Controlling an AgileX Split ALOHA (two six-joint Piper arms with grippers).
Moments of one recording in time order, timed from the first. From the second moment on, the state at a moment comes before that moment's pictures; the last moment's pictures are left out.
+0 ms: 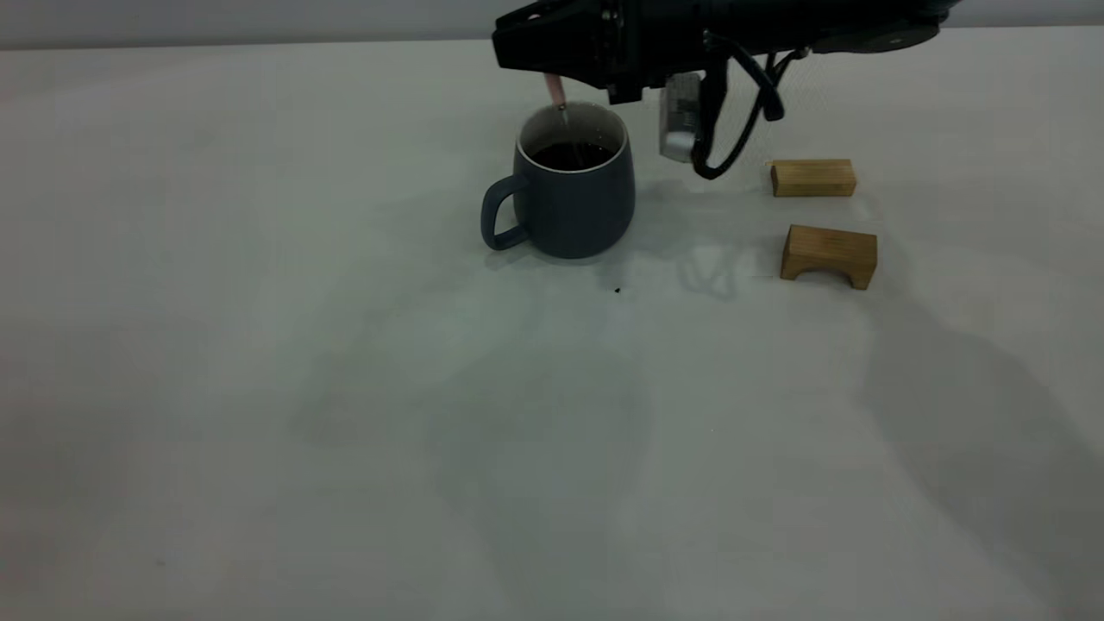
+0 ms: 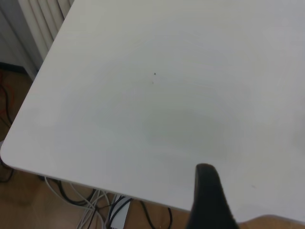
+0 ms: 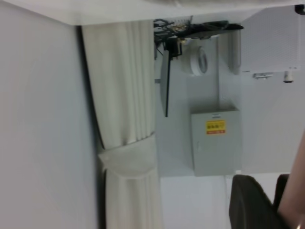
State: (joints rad) left arm 0.08 -0.02 -0.49 0.14 1.14 -0.16; right arm 0.26 2.66 -1.77 1.75 1.15 0.71
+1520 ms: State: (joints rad) left arm 0.08 -0.02 -0.49 0.14 1.14 -0.16; right arm 0.28 2.73 -1.90 1.74 1.16 0.67
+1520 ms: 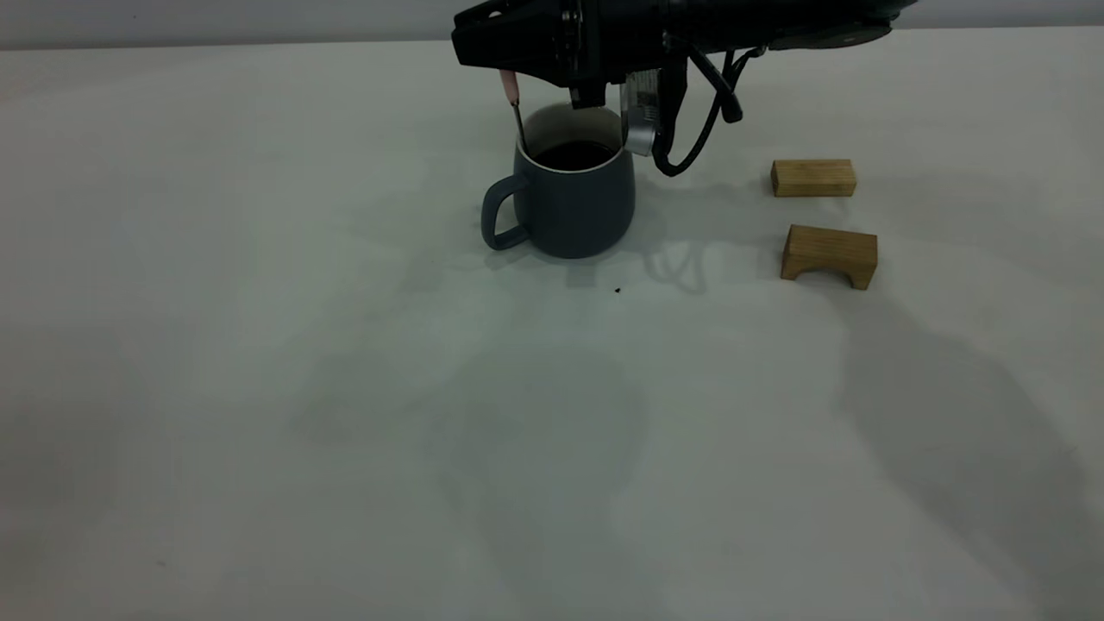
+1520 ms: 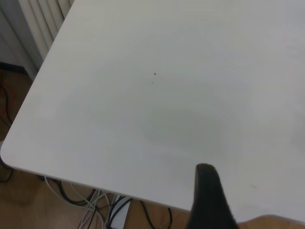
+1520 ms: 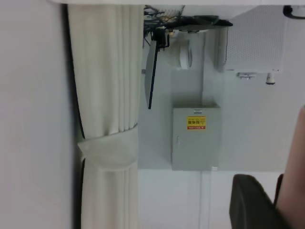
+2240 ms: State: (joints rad) left arm 0.08 -0.02 -0.49 0.14 1.14 -0.16; right arm 0.21 2.71 -1.90 1.53 1.16 0.83
